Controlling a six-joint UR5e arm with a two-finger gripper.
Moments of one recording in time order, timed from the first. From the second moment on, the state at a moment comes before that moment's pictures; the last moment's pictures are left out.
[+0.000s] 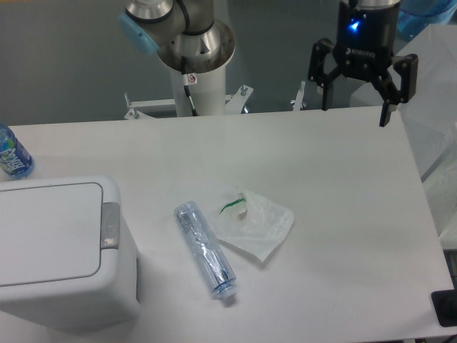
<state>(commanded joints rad) 2.74 -1.65 -1.38 -1.30 1.30 1.39</state>
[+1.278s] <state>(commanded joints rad) 2.44 -1.70 -1.41 -1.08 1.29 0.52</state>
